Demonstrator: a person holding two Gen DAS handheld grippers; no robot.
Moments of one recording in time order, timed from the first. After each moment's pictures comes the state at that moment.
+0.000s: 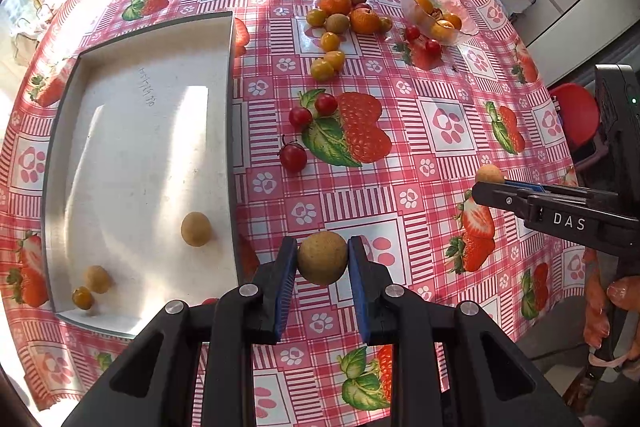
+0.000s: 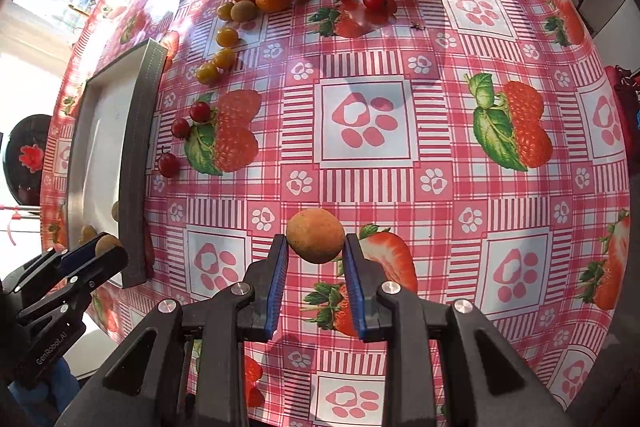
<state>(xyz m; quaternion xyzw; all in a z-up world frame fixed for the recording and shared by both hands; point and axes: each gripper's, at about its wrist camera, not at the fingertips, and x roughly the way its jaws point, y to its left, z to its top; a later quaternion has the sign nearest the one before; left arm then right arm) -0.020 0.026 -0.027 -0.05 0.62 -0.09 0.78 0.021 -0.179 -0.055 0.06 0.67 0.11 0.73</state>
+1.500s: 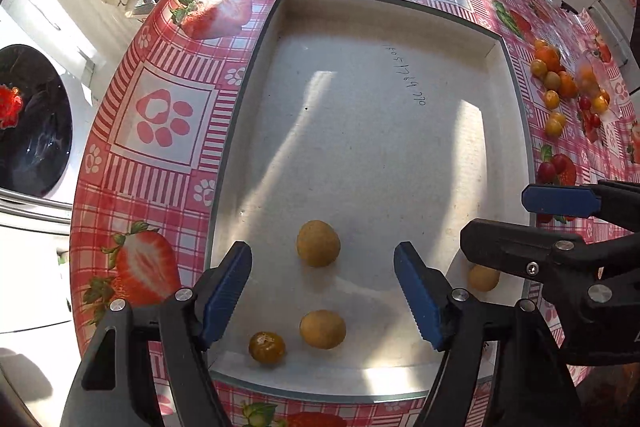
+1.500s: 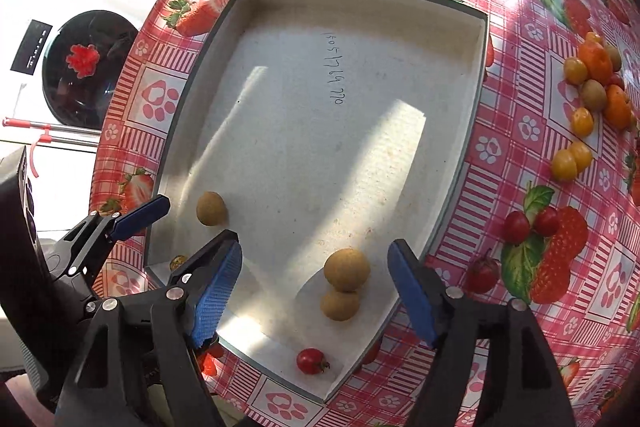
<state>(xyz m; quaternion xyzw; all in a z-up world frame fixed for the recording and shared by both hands) -0.005 0.199 -0.072 -0.07 0.63 0.06 0.77 0.068 0.088 -0.067 -0.03 0.69 0.27 0.67</state>
